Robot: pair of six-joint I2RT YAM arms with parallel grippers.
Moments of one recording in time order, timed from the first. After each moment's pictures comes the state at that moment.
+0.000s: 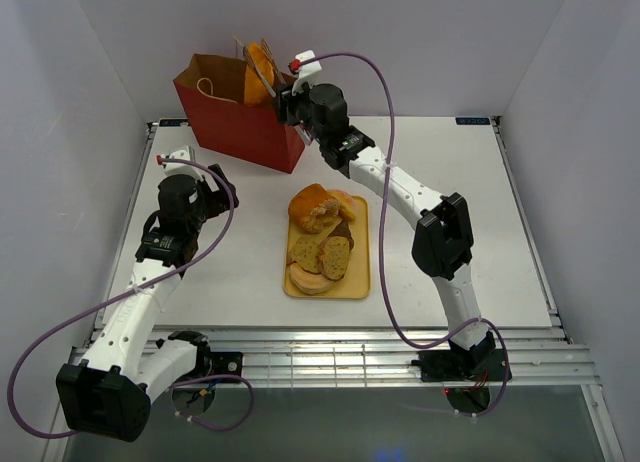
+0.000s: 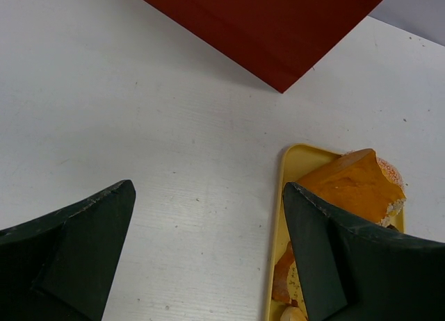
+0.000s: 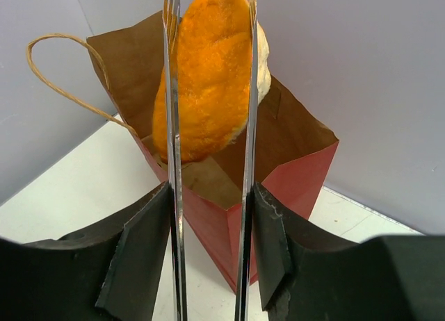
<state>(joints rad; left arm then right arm) -0.19 0.98 0.85 -0.24 -0.19 -0.37 0.72 2.18 2.10 0.12 0.10 0.05</state>
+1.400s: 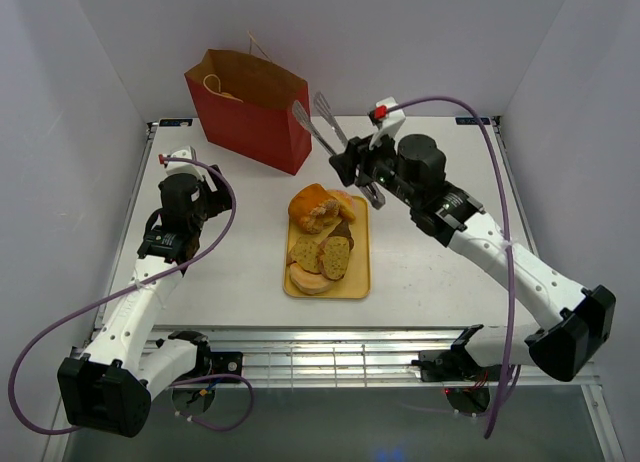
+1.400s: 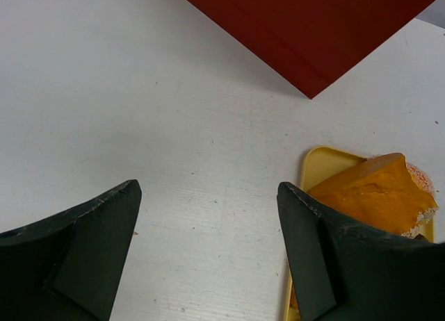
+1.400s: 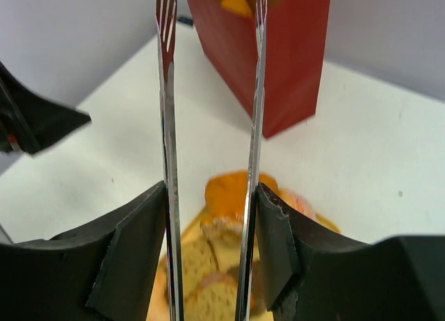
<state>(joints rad) -0.19 1.01 0.85 -0.24 -0.24 -0.34 0.72 1.31 1.30 -0.08 0.01 0.17</state>
